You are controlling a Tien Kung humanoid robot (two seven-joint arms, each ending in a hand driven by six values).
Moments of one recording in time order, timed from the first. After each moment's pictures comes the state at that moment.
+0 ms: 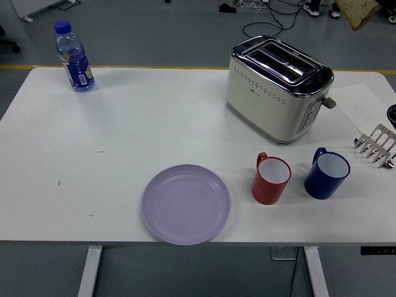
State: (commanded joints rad) left arm -0.01 0.00 -1.11 -0.18 0.72 0.12 0.28; right arm 0.79 -0.47 1.10 1.38 -2.03 -0.46 -0.35
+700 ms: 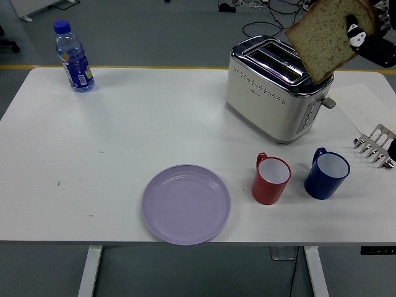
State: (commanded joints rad) left arm -0.02 0.00 -1.11 -0.18 0.72 0.12 0.27; right arm 0.54 -0.53 1.09 1.75 -1.39 -0.48 -0.27
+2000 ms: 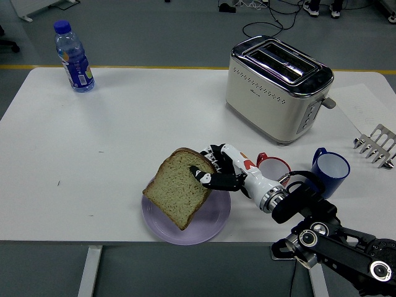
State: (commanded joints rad) left arm -0.02 0.00 -1.11 -0.18 0.73 0.12 0.27; right arm 0.59 -0.25 0.46 1.60 -0.96 -0.52 -0.20
